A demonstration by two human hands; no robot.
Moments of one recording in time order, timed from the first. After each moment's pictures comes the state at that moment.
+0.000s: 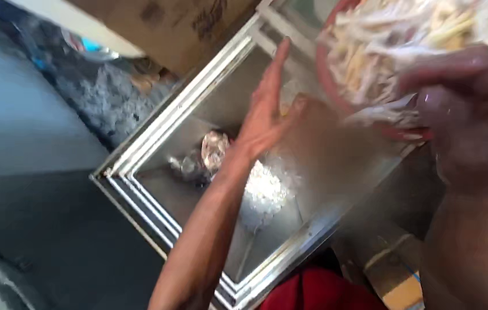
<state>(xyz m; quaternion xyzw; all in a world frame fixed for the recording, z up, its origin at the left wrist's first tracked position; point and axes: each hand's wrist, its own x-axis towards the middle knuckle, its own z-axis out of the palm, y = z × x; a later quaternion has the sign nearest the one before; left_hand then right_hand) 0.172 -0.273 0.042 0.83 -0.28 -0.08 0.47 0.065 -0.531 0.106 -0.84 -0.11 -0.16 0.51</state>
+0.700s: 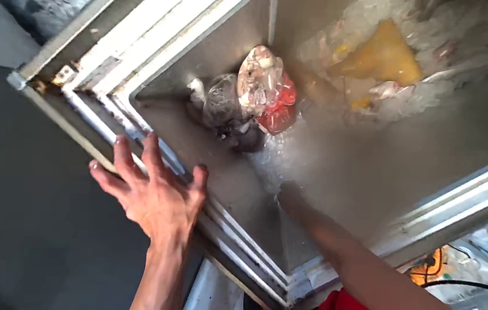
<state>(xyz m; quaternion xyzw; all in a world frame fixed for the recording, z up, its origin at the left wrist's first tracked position) -0.018 0.132 -0.082 0.98 0.16 -0.07 0.04 -0.163 -0.111 -0.319 -0.73 -0.17 0.66 0.09</state>
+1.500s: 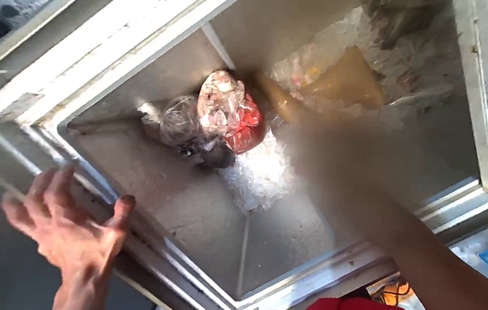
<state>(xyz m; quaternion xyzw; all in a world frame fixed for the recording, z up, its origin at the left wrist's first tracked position) -0.016 0.133 -0.083 0.97 0.20 -0.09 0.08 0.069 -0.307 -0.295 -0.70 -0.10 0.67 0.23</state>
